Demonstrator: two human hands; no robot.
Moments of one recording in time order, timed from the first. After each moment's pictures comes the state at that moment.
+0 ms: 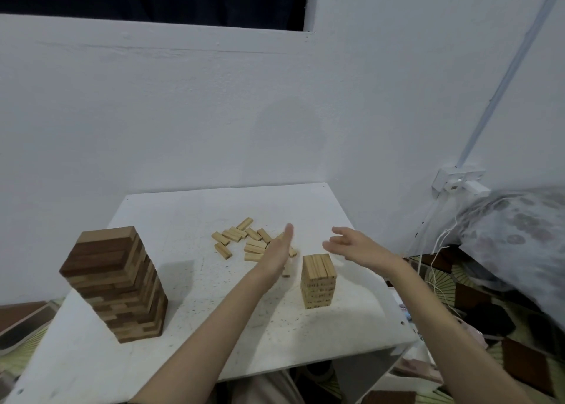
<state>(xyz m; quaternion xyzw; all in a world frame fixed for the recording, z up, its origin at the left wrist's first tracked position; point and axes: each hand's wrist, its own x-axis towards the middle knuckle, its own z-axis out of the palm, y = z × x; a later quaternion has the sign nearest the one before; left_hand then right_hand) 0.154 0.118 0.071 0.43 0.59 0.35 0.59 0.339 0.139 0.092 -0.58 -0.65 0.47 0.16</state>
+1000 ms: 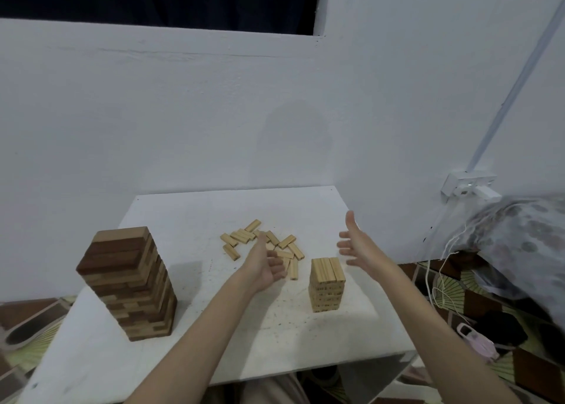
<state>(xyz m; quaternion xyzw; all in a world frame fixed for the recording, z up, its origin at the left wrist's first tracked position) 0.113 0.132 0.045 0.20 0.54 0.44 0.69 0.314 0.151 0.084 -0.64 -0.48 0.52 0.29</state>
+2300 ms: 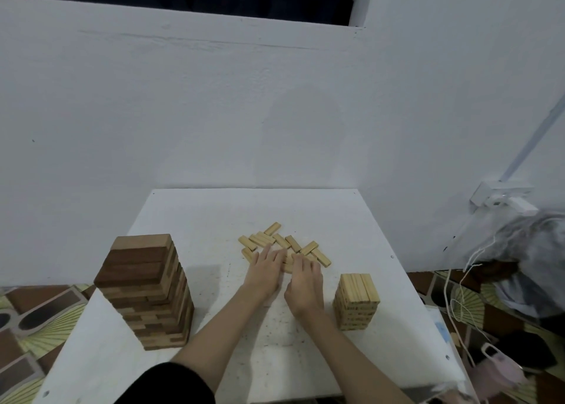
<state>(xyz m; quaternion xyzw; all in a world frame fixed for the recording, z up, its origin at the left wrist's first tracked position) 0.064 0.163 -0.021 0.75 0.66 0.05 0.07 0.174 0.145 -0.022 -0.62 -0.75 0.13 0.19</state>
